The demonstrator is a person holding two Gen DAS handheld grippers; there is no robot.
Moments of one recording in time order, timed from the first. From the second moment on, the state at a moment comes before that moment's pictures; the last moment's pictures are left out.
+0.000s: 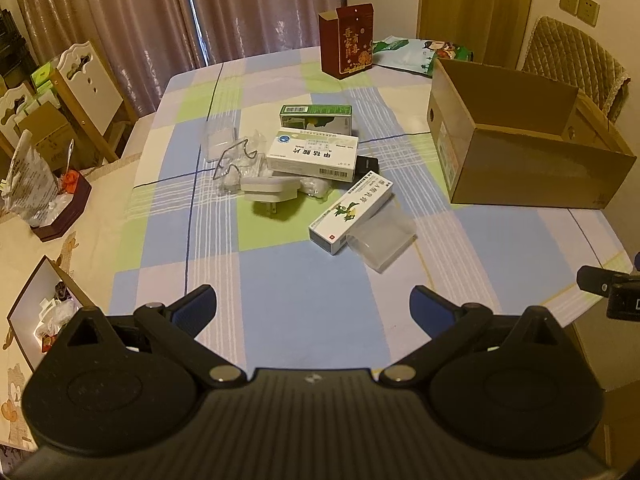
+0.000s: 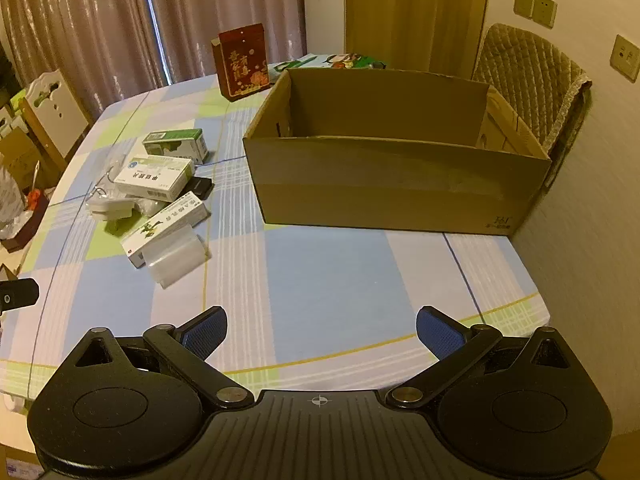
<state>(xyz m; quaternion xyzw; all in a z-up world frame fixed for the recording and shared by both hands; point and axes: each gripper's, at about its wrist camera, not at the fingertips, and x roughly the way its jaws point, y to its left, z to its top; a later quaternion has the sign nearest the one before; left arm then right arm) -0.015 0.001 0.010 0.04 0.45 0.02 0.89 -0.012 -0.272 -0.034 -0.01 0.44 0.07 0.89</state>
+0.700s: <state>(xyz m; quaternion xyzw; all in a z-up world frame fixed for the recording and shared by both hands) -0.016 0.009 0.007 0.03 0.45 0.02 0.89 -0.007 -0.263 -0.034 -0.03 0.44 0.08 0.89</state>
